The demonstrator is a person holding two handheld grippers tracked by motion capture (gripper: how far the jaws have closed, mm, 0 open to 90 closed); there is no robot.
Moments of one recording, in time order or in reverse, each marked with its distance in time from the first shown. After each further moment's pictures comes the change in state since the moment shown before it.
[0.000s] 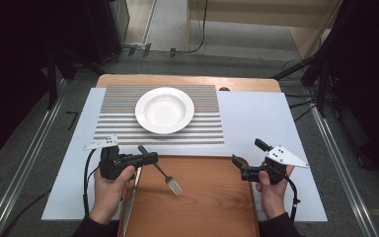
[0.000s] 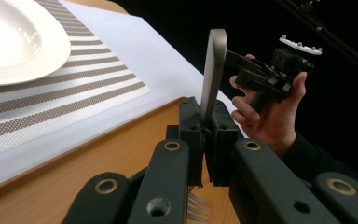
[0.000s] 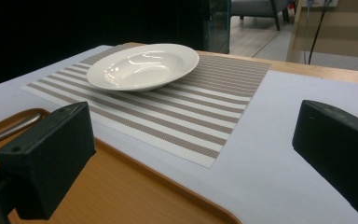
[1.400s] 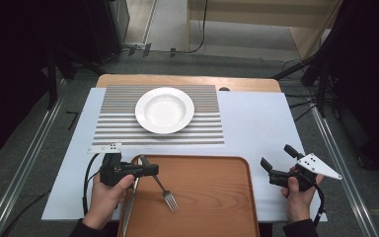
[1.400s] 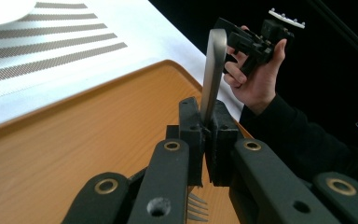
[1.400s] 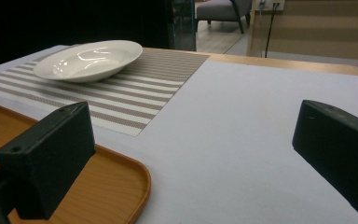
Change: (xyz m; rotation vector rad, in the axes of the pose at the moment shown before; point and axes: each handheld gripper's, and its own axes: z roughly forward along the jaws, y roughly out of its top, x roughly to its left) left arm 0.001 -0.013 0.000 0.131 -0.073 -0.019; right arm -0.054 -0.023 -0.049 -0.026 -0.122 0.015
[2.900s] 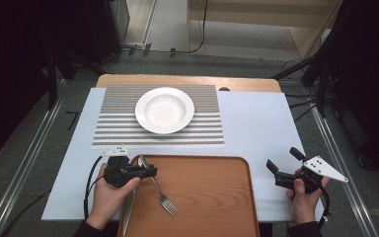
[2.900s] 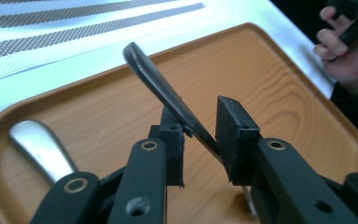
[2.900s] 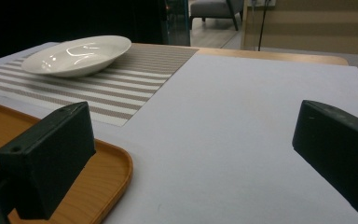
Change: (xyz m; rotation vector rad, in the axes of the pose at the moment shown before) left arm 0.013 -0.012 0.014 0.118 0.302 0.015; right arm -0.013 -0.009 -0.008 0.008 -0.019 0.015
